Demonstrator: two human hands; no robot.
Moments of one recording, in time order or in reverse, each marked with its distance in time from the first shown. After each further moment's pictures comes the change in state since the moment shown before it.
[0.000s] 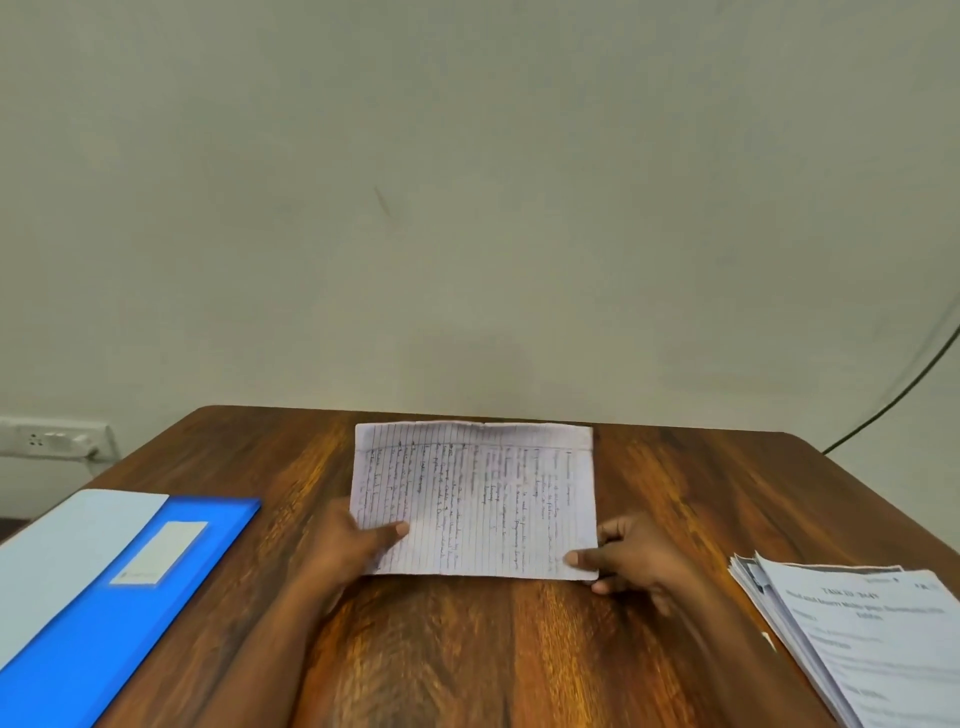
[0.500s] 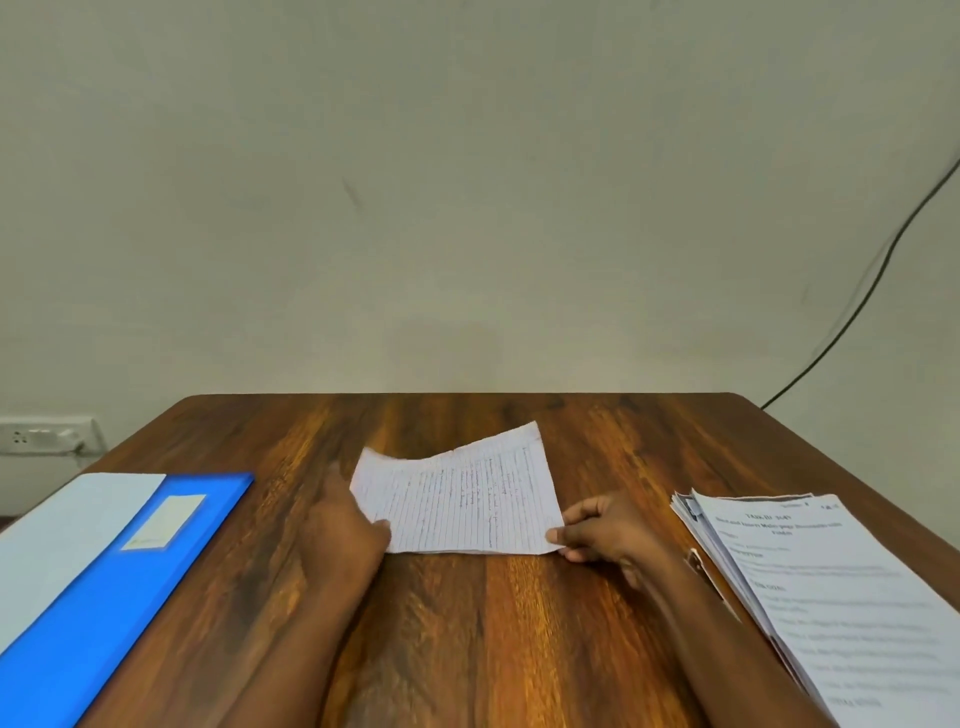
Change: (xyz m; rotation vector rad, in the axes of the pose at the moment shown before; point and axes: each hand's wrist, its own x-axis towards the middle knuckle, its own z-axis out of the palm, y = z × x) left_hand -0.056 -0.007 0.032 0.528 0.327 0.098; right_hand -0.058 0.018 0.000 0.118 0.075 0.025
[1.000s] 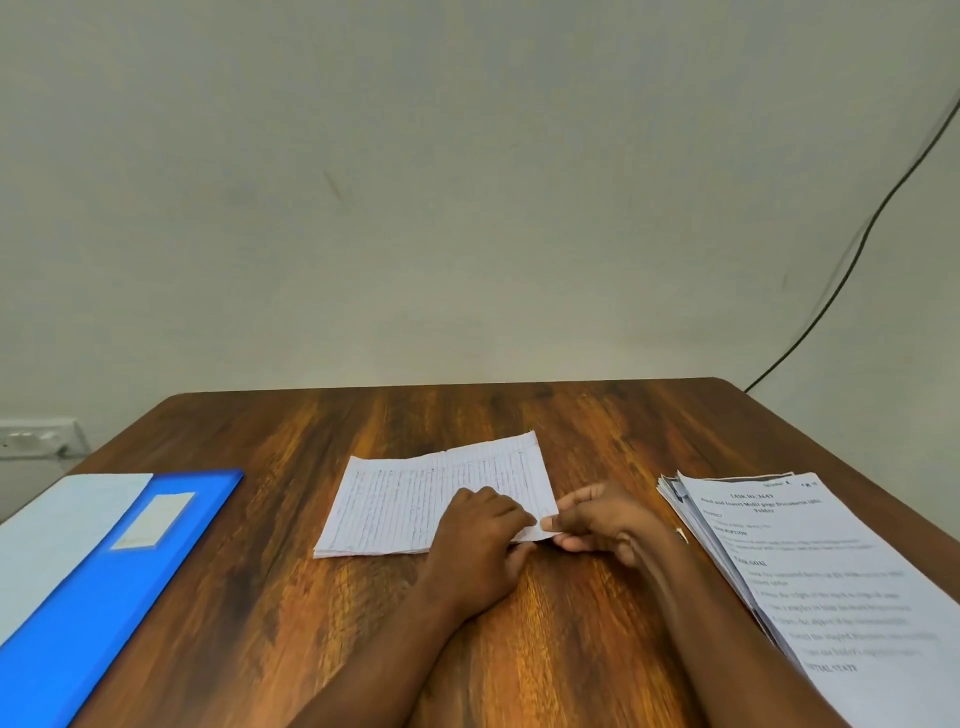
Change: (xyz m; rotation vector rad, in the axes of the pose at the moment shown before) left_hand -0.060 0.070 0.069 0.083 -0.086 1.013; right_hand -0.001 -0.002 -0.011 0.161 -0.117 0.129
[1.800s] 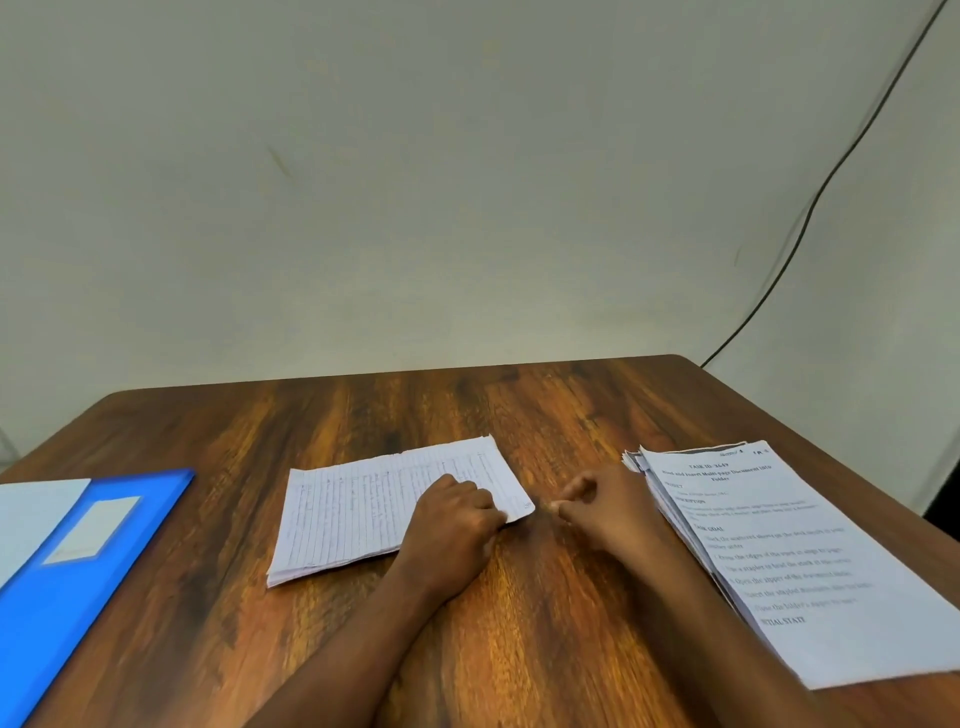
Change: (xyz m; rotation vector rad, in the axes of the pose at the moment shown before) left_hand 0.005 -0.002 0.009 0.068 0.007 0.168; right_hand -0.053 0.019 -0.012 -0.649 0.482 -0.292
